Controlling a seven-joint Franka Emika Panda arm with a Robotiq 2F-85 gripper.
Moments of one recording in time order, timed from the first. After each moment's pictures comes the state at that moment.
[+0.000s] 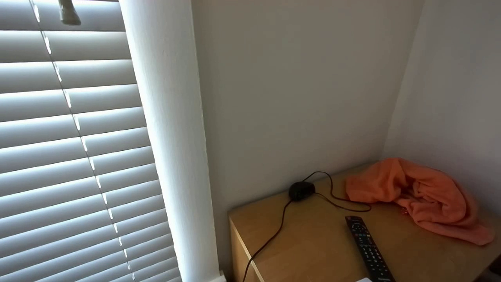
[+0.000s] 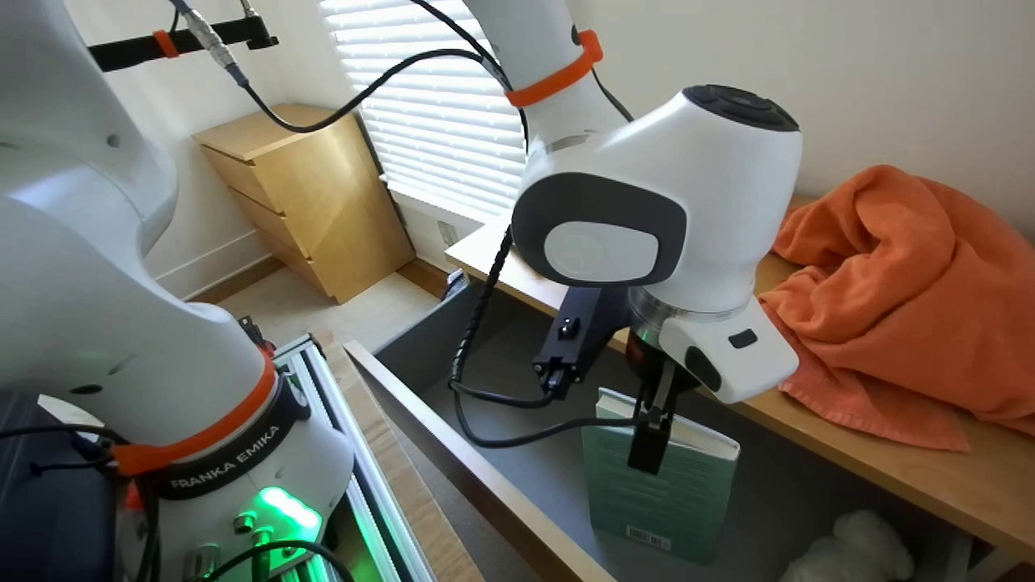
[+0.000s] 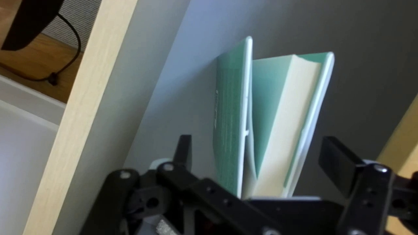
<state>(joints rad) -0.32 0.27 -0.23 -2.58 0.23 2.70 0.23</state>
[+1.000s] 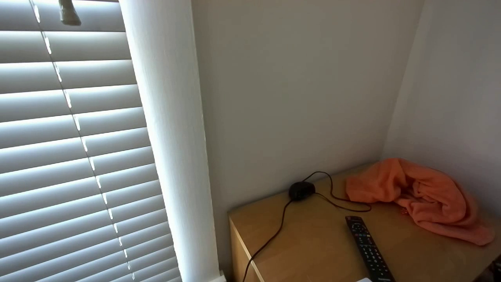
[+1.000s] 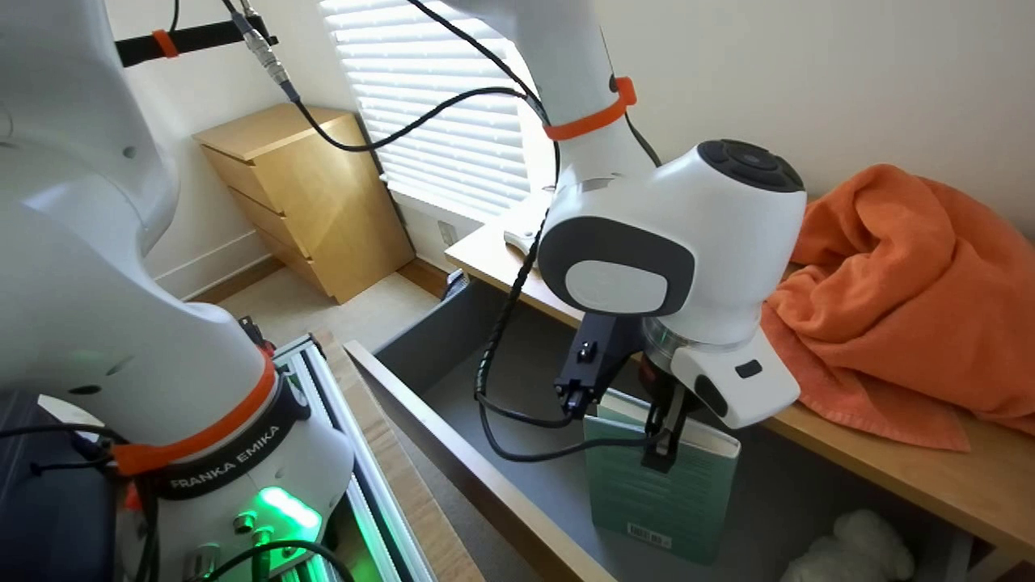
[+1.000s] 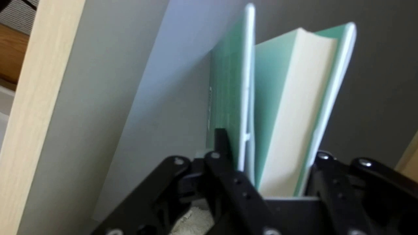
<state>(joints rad) -0.33 0.41 -0.18 -2.51 0.35 2.76 0.17</state>
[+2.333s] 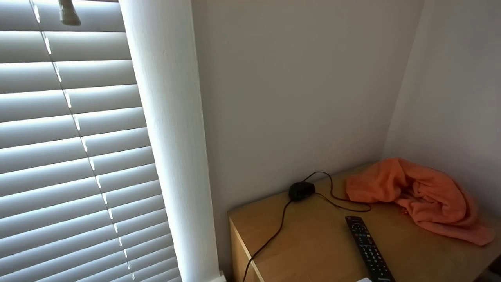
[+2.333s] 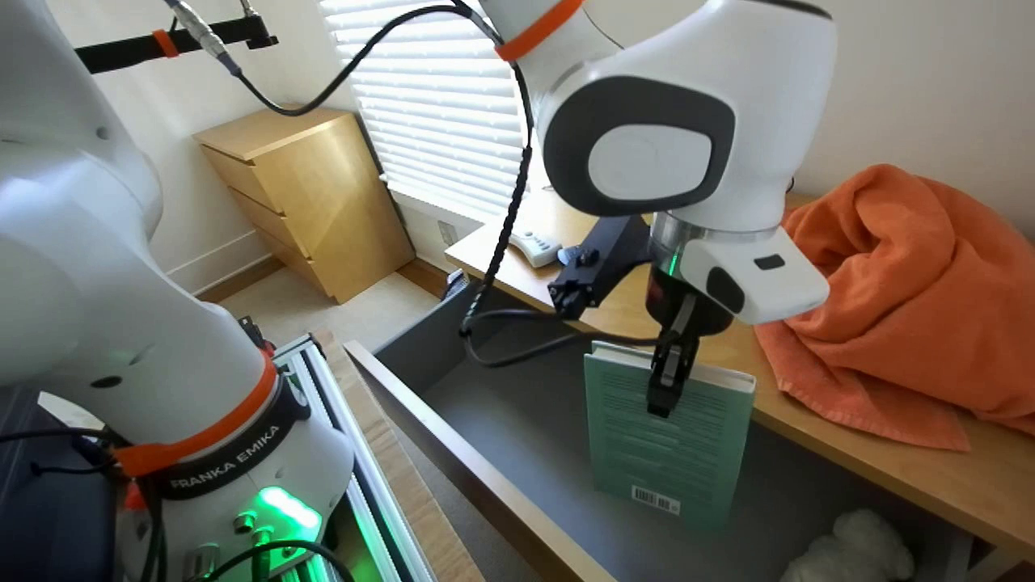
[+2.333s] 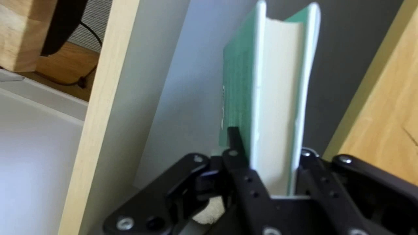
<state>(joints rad) -0.15 0.17 -0.37 -2.52 0.06 2.53 0.50</state>
